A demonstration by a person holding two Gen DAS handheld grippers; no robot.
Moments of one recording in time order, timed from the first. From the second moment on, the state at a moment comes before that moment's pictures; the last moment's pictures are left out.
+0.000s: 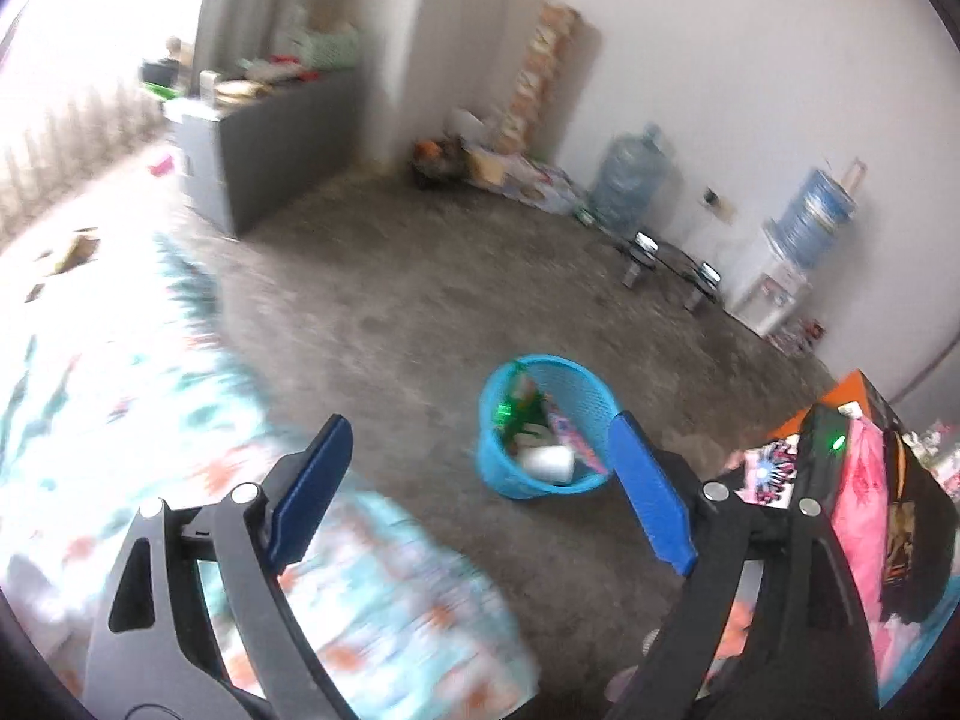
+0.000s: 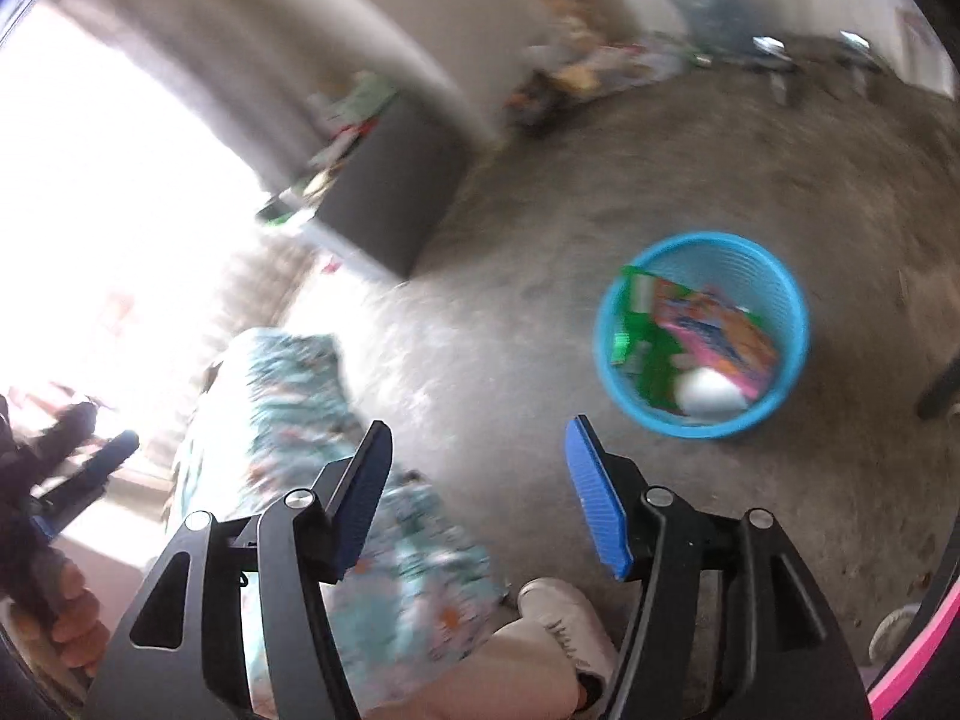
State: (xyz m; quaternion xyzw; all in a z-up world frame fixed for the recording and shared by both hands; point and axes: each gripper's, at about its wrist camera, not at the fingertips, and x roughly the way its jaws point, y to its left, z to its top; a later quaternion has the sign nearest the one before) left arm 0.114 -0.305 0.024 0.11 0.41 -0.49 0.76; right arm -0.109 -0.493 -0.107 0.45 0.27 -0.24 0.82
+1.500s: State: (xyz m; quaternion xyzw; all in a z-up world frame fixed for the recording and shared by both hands) left arm 0.282 0.154 -0.075 -0.22 0.43 -0.16 0.86; right arm 0.199 -0.151 -0.110 0.54 0.44 0.09 0.71
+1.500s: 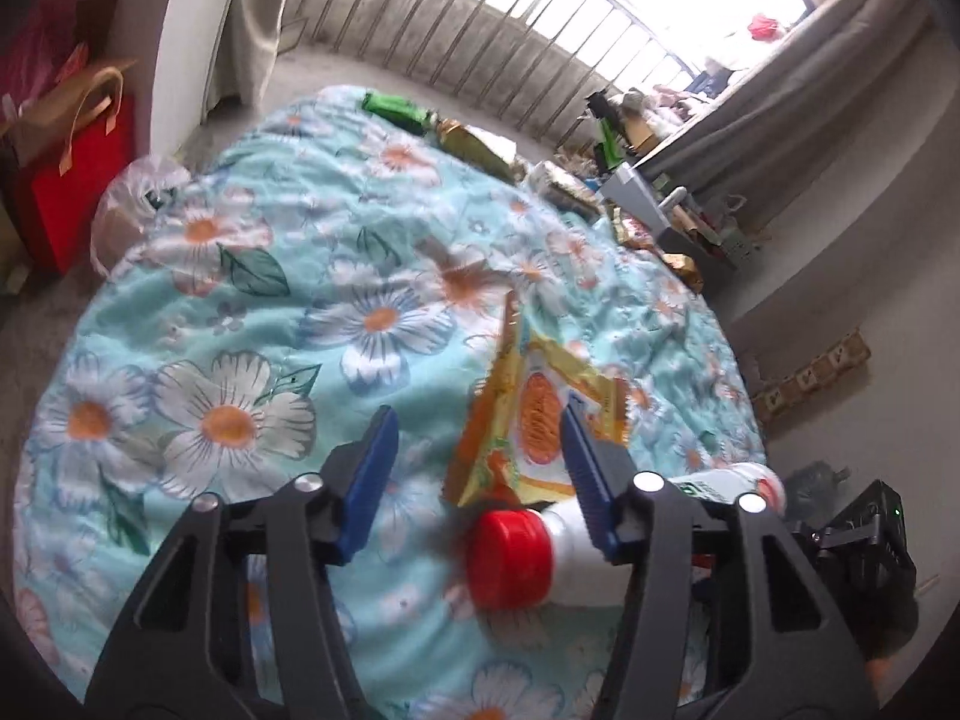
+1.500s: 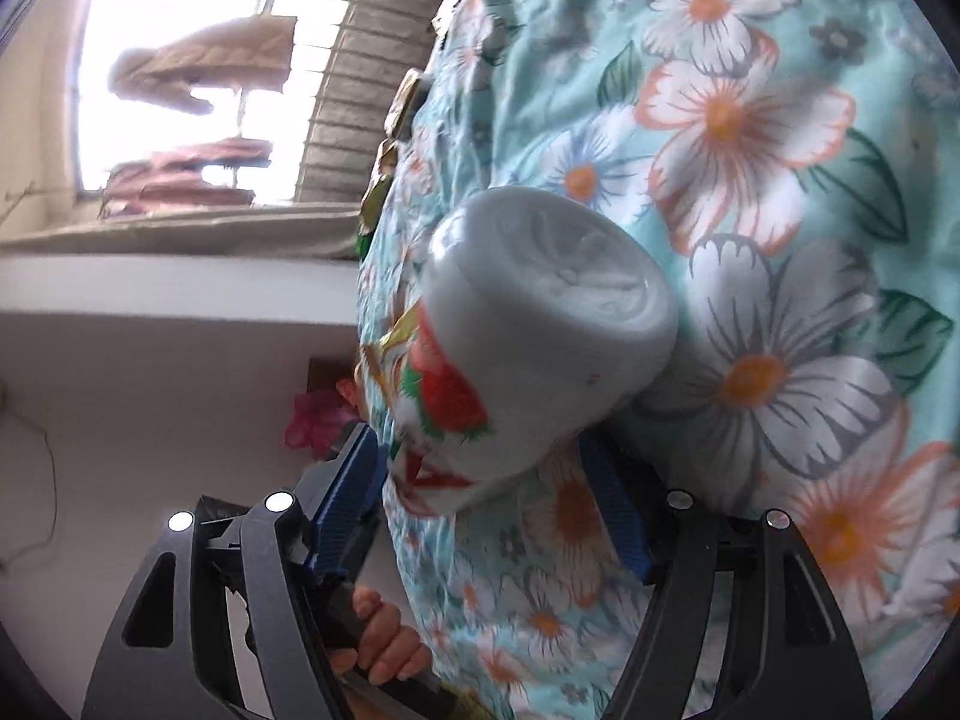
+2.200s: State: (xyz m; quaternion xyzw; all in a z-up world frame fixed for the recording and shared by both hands) left arm 0.233 0.127 -0.076 -0.18 0.43 -0.22 0.85; right arm 0.206 -0.197 -0.109 0.51 0.46 0.21 0.69
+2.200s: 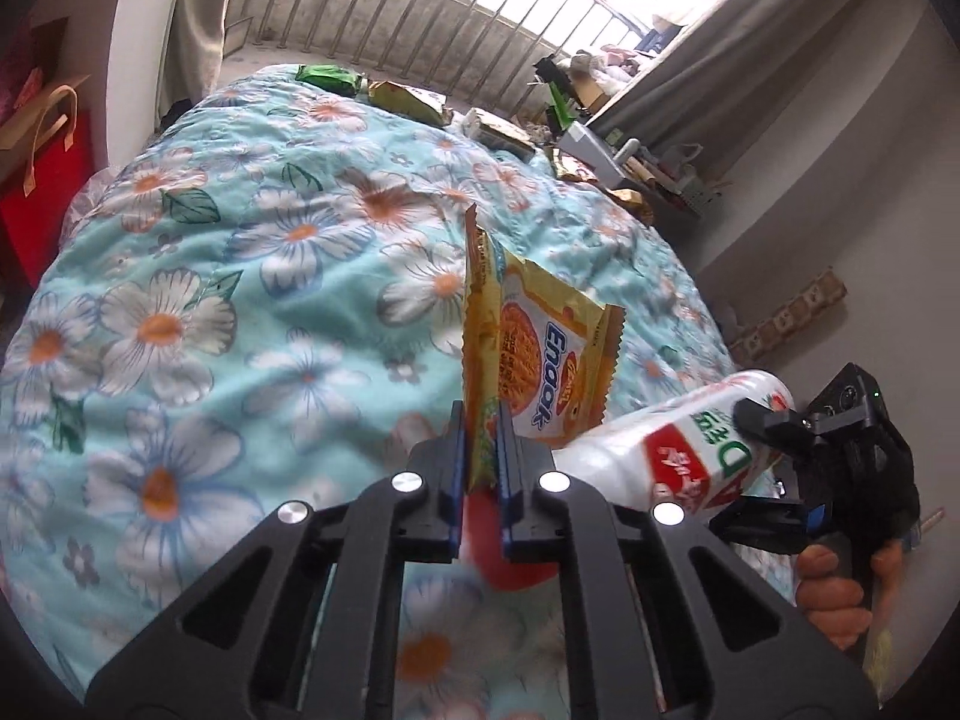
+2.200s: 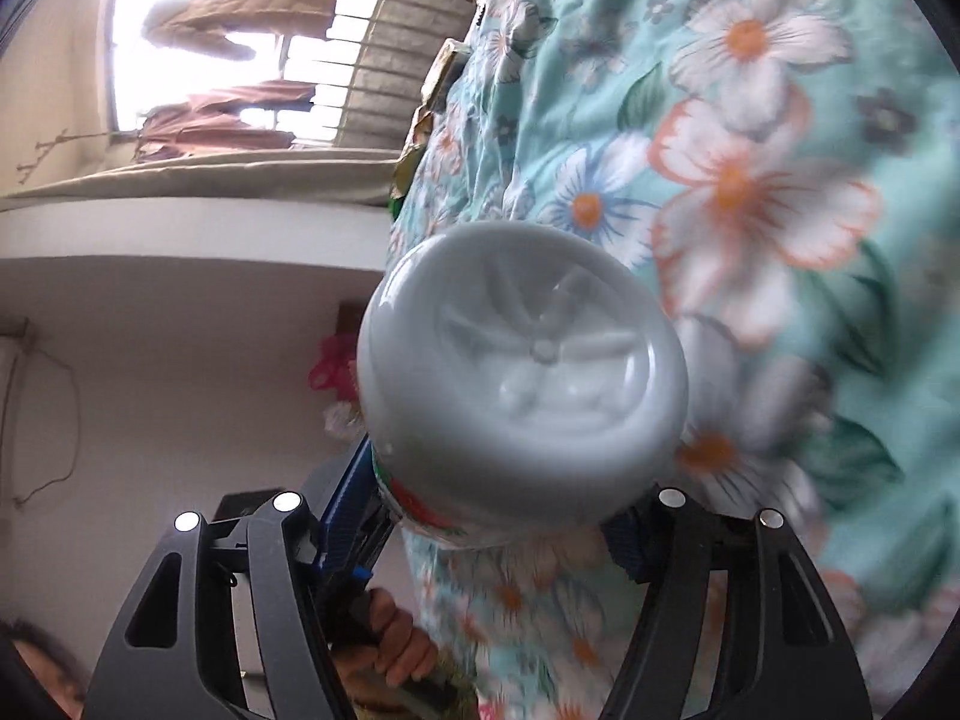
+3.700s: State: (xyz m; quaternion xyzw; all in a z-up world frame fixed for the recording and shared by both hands) left arm 0.166 0.068 -0.081 0.05 0.43 -0.15 0.89; right arm 0.124 -0.218 -0.087 0.32 0.52 0.07 0.79
